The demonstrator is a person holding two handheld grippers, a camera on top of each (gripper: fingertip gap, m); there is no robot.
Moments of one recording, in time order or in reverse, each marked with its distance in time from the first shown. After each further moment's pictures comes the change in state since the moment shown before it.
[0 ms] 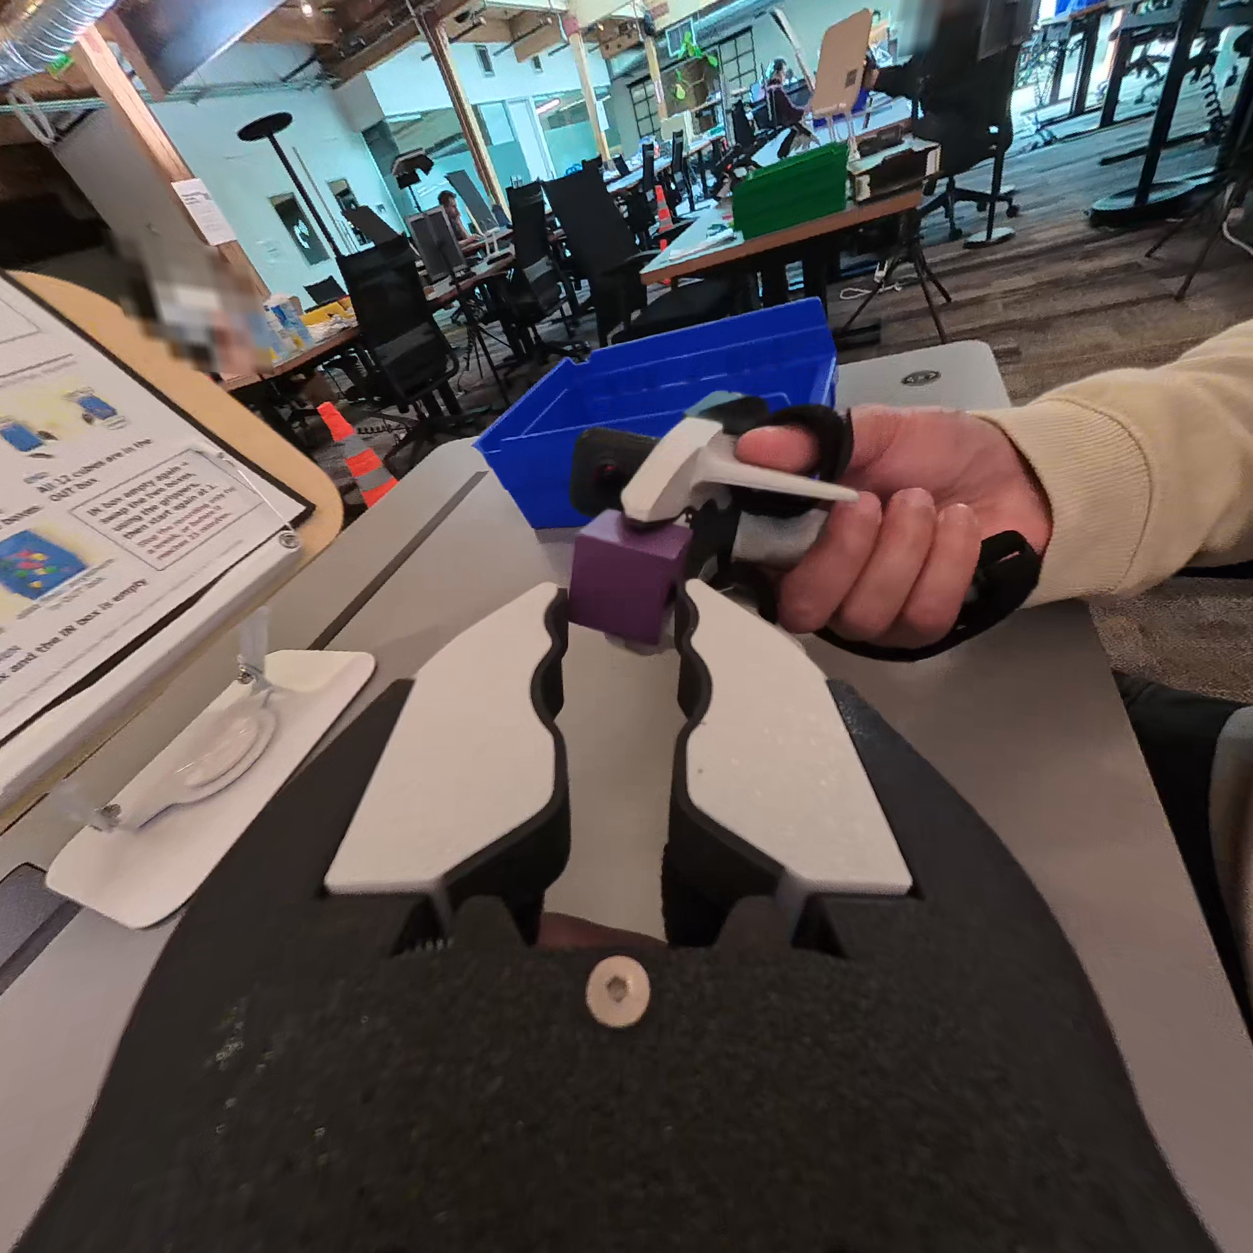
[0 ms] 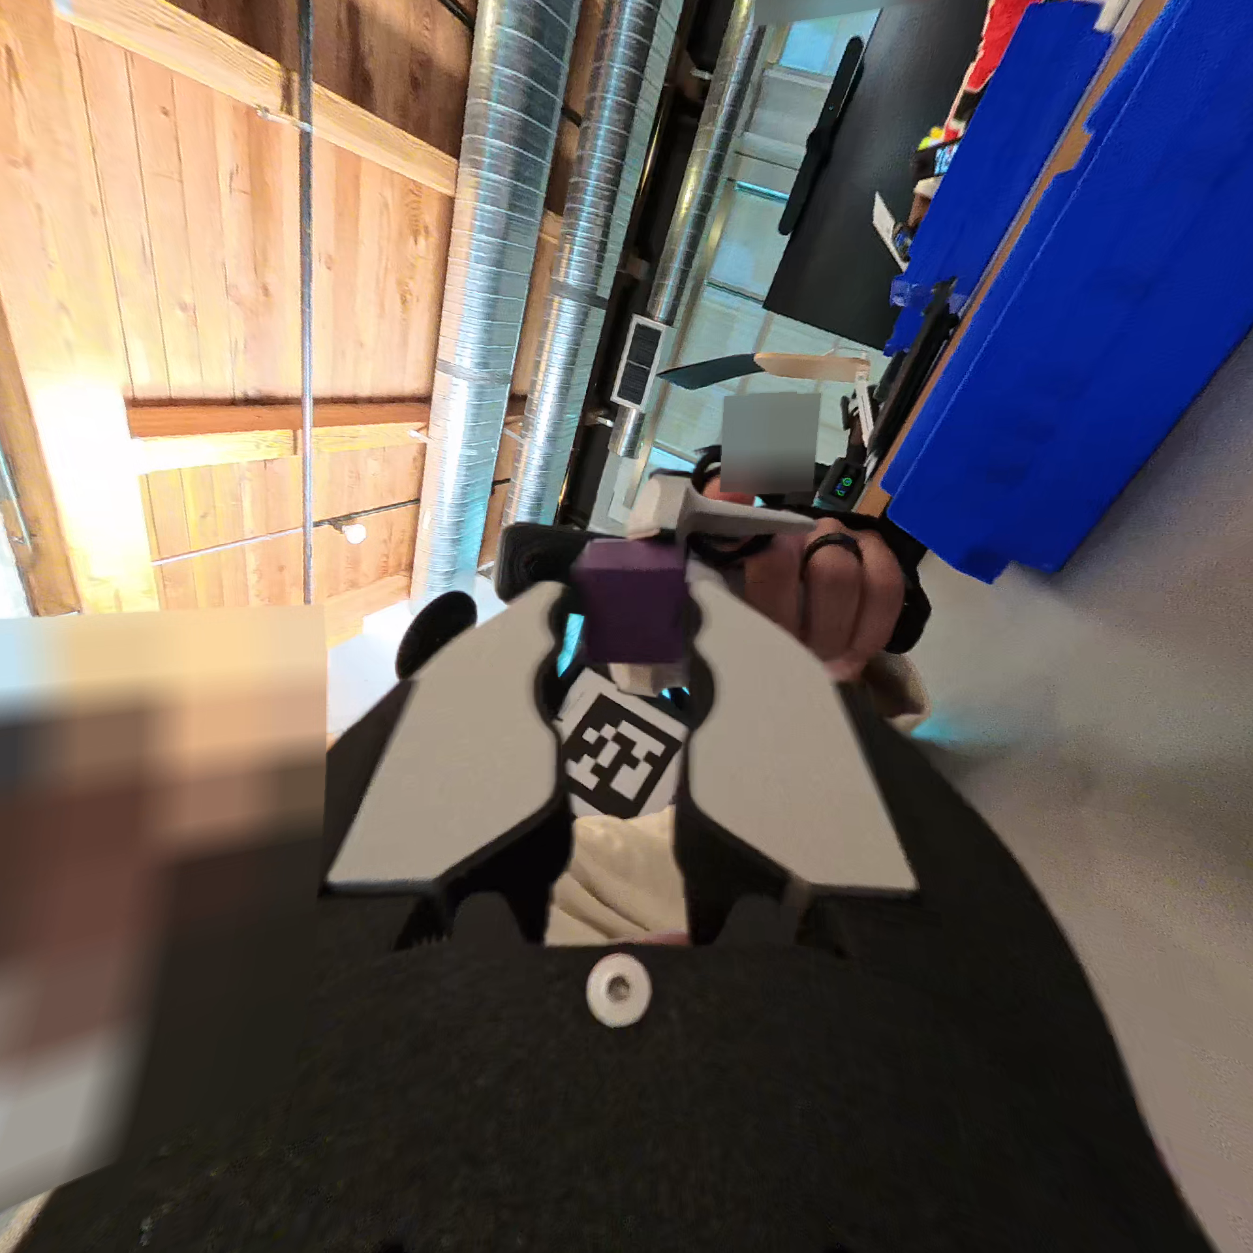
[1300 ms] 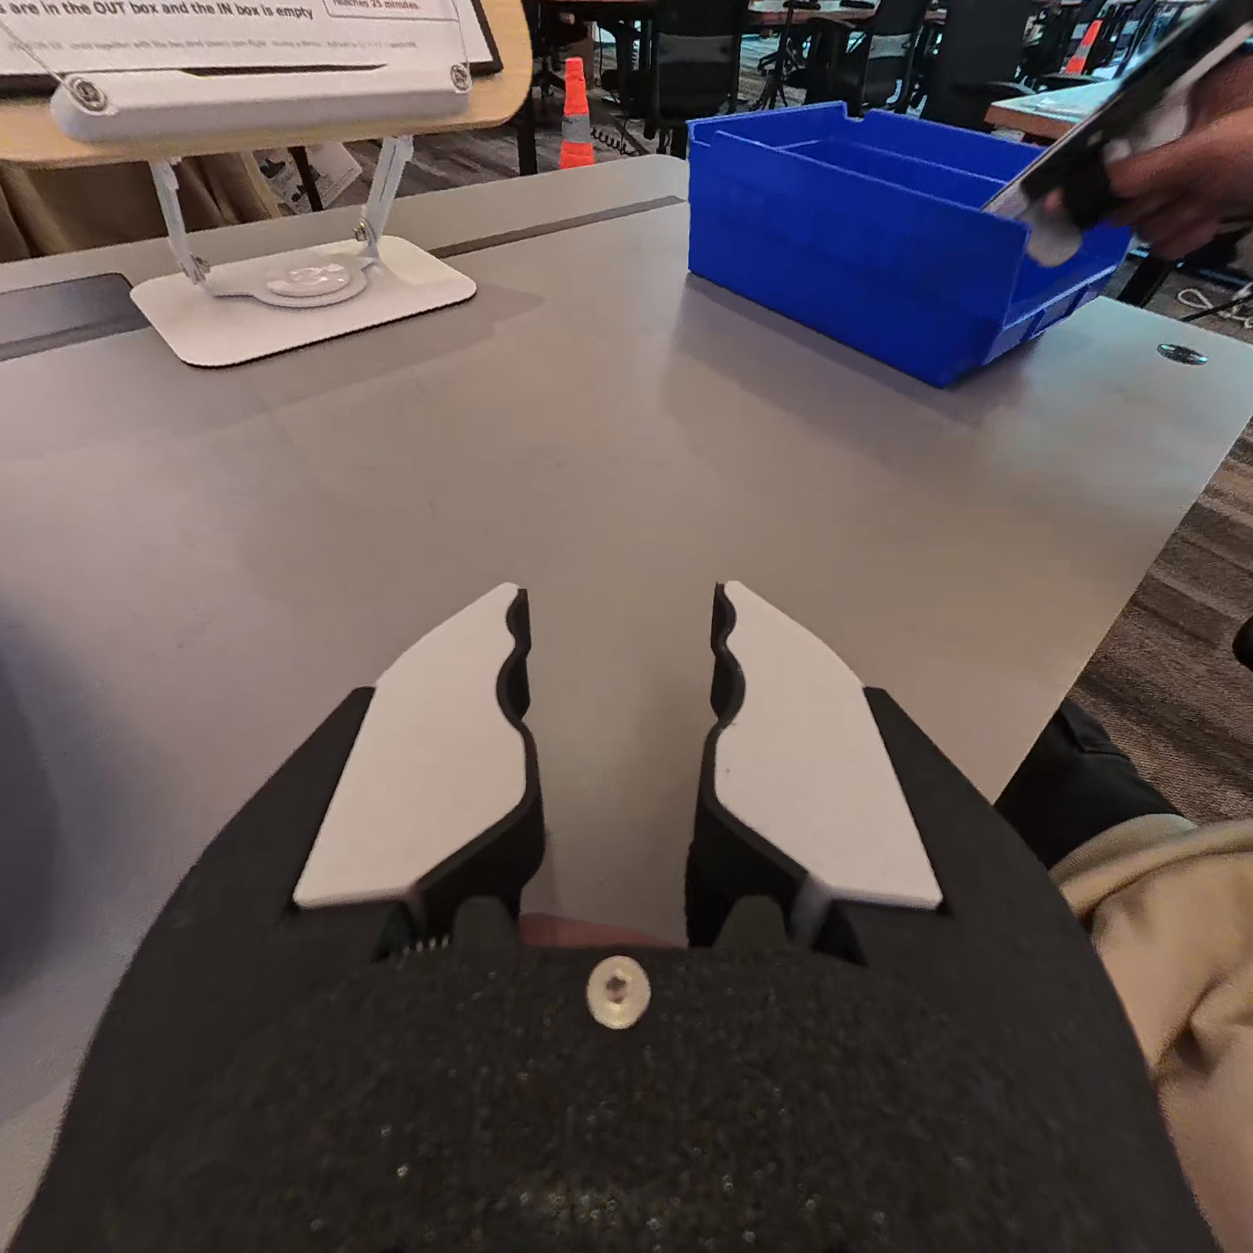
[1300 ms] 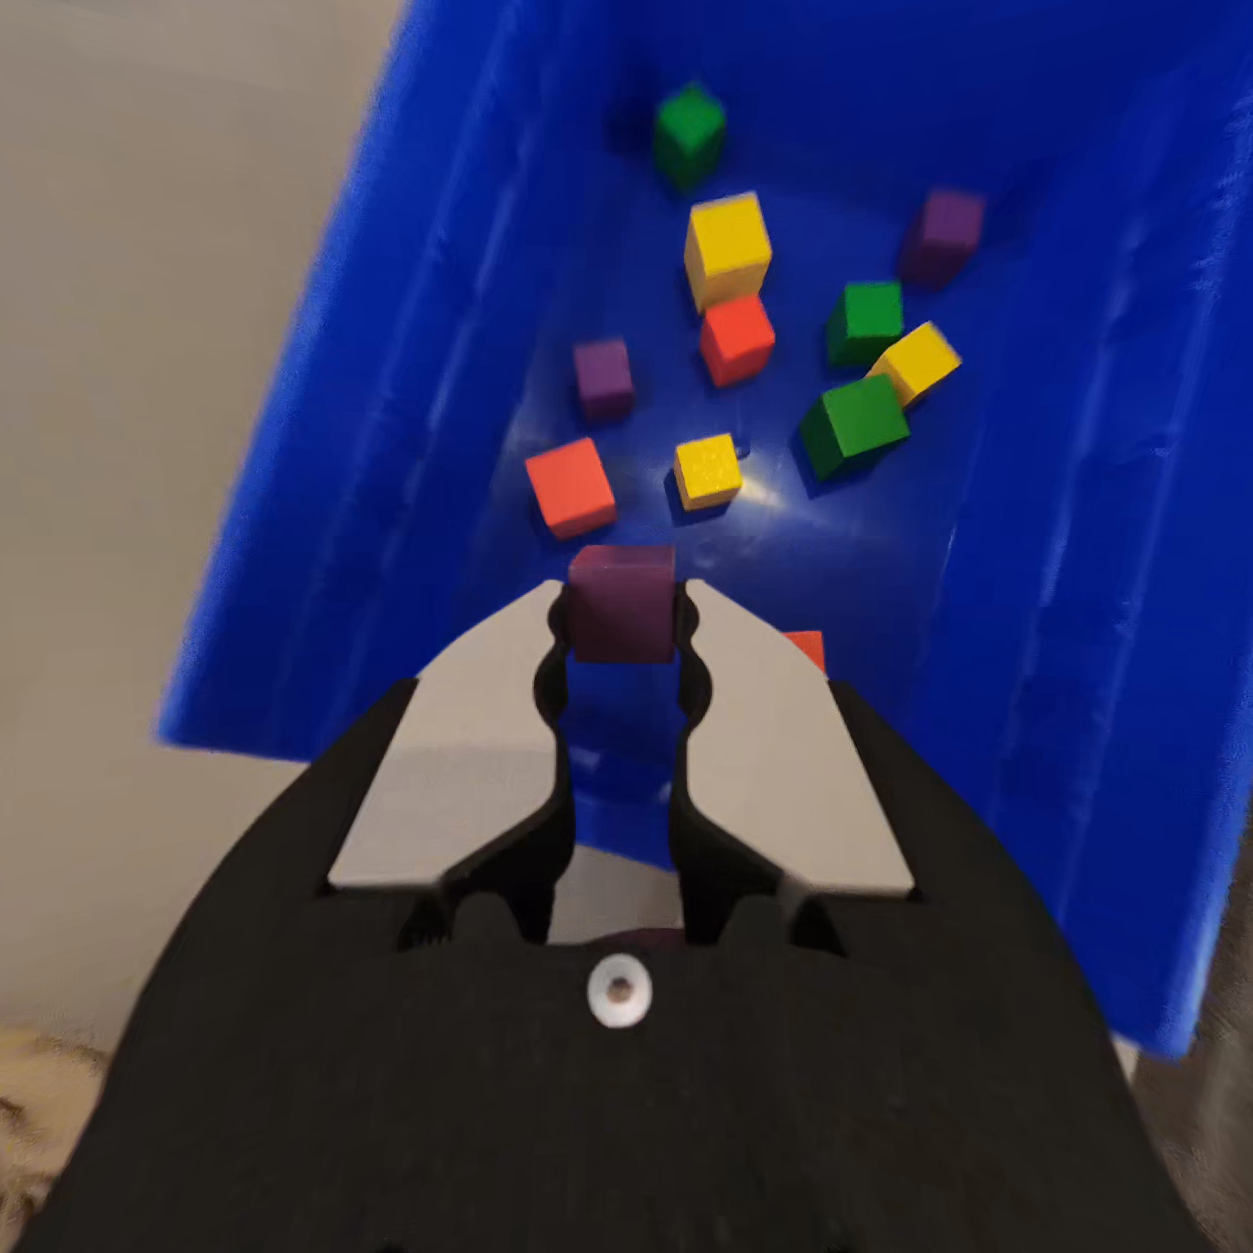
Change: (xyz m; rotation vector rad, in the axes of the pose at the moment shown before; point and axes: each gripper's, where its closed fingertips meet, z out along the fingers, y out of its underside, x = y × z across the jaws) left arm 0.045 0.082 -0.071 -0.252 -0.405 -0.453; right arm -0.035 -0.088 -0.373 -0.159 1.799 -0.584
